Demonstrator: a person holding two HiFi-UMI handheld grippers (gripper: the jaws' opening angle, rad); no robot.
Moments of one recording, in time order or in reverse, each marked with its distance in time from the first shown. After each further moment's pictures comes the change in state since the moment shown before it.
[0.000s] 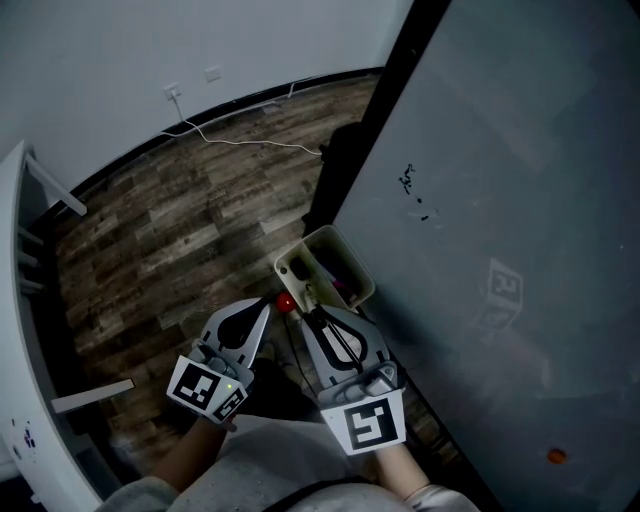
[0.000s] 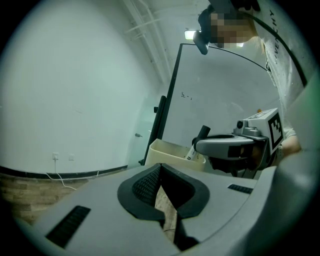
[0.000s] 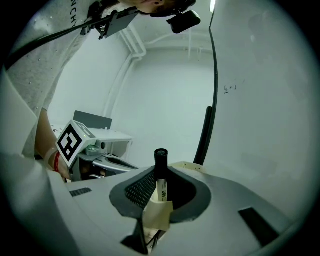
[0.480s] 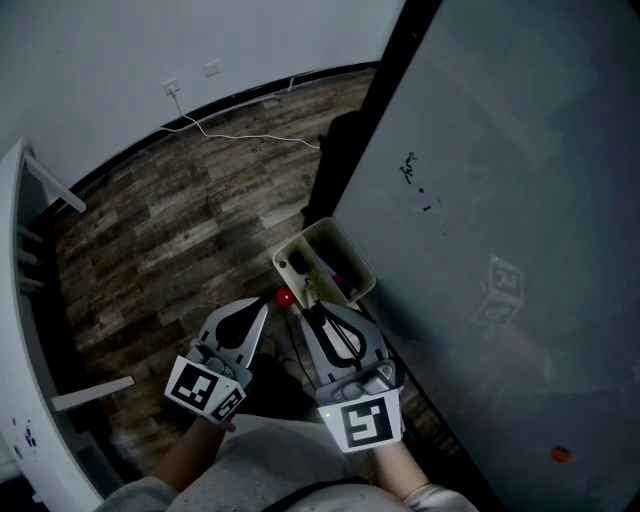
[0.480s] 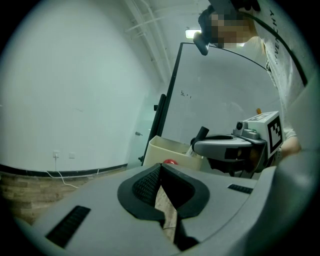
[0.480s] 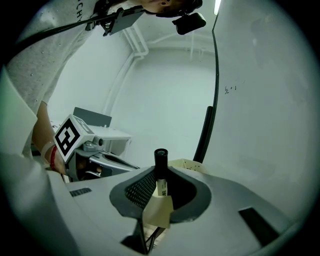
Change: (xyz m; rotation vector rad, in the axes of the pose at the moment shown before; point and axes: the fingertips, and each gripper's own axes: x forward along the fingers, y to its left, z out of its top) left arm -0.004 -0.002 -0.009 -0.008 0.014 0.001; right arm 0.000 0.002 -0.011 -0.021 0.008 -0.023
